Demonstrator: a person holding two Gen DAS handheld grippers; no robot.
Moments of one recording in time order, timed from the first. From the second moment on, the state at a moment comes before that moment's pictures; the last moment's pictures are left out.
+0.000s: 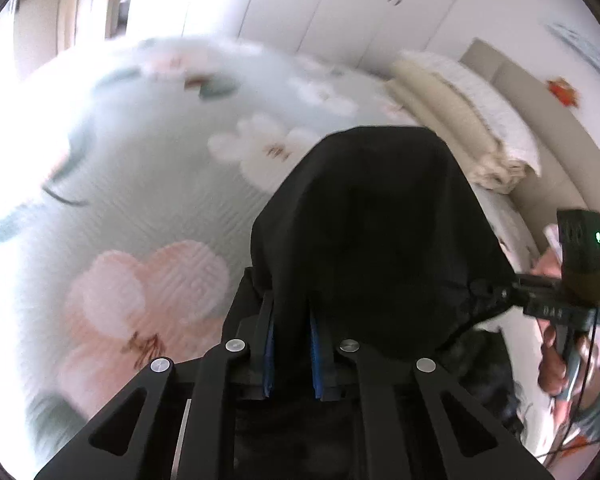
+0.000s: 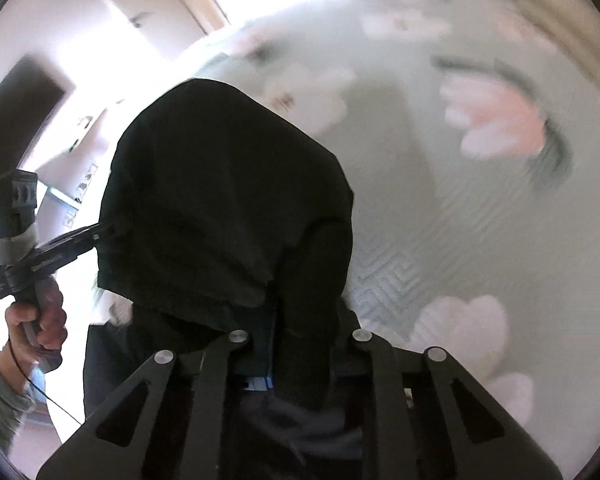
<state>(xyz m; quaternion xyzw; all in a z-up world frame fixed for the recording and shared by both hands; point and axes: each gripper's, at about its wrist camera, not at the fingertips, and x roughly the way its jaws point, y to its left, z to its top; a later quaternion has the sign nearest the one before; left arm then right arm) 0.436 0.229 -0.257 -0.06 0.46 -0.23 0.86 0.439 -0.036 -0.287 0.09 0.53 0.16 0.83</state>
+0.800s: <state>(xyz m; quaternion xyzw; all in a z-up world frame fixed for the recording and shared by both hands) 0.151 0.275 -0.218 -0.04 0.50 -0.14 0.85 0.155 -0.092 -0.253 0.02 0.56 0.10 0.82</state>
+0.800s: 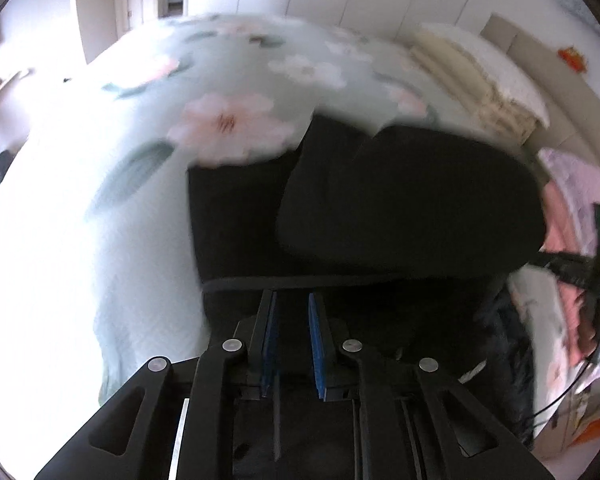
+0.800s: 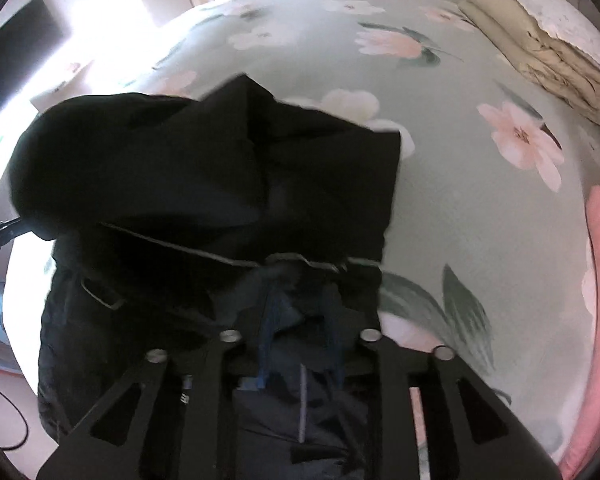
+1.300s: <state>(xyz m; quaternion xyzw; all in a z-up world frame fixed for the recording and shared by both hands) 0.252 0.191 -0.242 -0.05 0.53 -0.24 0.81 0.259 0.029 -0.212 0.08 0.53 0.21 0.82</state>
